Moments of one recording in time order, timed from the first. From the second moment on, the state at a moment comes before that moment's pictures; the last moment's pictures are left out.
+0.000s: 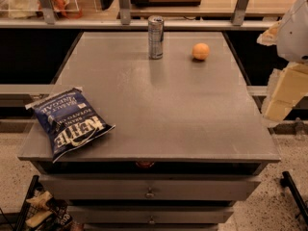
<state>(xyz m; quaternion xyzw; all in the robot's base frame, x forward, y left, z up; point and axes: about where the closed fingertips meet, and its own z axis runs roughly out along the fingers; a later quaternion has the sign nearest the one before) 0.438 -0.215 0.984 -0.60 0.78 -0.04 0.17</state>
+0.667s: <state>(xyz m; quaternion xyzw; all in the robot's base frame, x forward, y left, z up) 0.454 -0.225 0.981 -0.57 0.80 -0.04 0.20</state>
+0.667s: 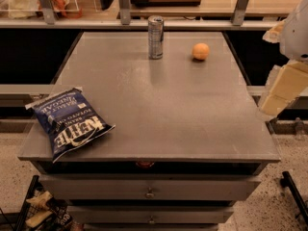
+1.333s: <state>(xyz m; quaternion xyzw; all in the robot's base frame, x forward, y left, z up) 0.552 -0.250 0.963 -0.48 0.83 -0.03 0.29</state>
